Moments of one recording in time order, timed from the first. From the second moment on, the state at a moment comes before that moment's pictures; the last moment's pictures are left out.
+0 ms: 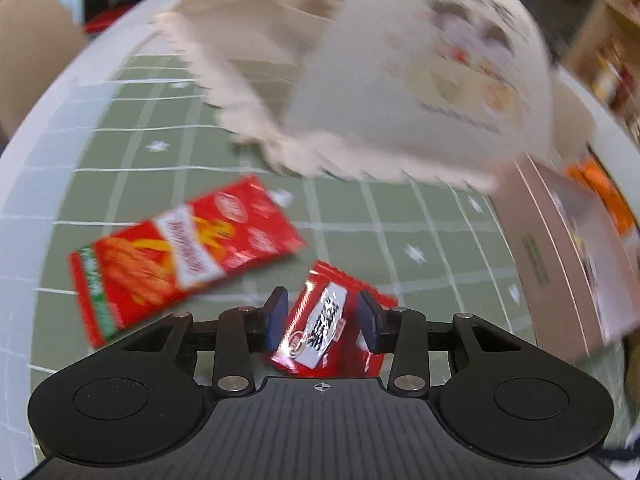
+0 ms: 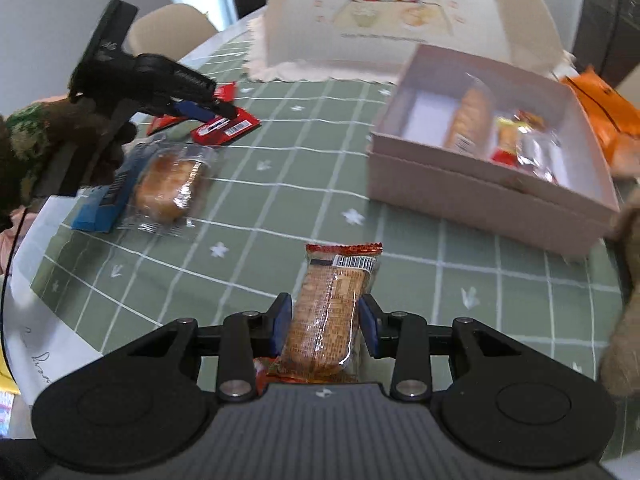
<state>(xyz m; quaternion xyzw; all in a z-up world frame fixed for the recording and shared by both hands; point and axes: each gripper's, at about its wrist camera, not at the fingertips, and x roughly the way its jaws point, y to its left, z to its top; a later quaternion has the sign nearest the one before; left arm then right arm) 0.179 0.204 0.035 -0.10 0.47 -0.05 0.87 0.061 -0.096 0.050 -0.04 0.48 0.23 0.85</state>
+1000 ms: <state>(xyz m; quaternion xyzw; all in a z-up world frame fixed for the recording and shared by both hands) 0.100 0.049 0.031 0.13 0.48 -0.13 0.86 0.005 -0.099 0.070 -0.09 0.45 0.28 0.84</state>
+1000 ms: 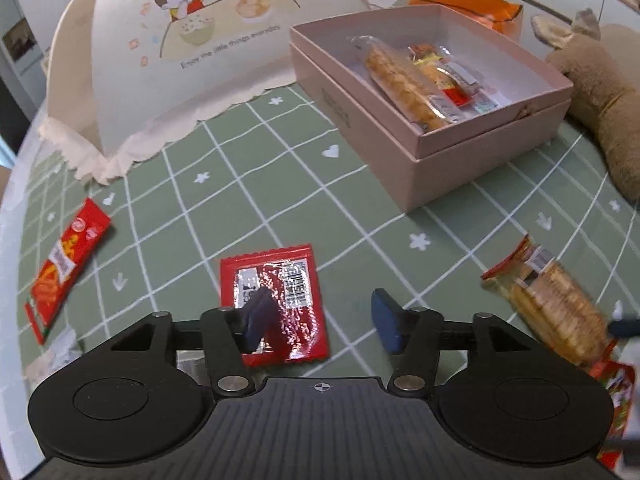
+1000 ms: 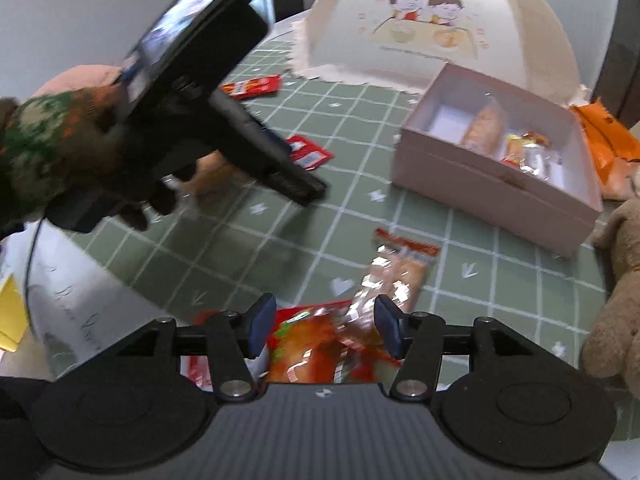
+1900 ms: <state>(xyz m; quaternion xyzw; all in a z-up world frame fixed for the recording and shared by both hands) 0.062 0.044 0.034 0.02 0.49 -0.14 0.86 0.031 -0.140 0.067 -0.07 0.44 0.20 0.87</state>
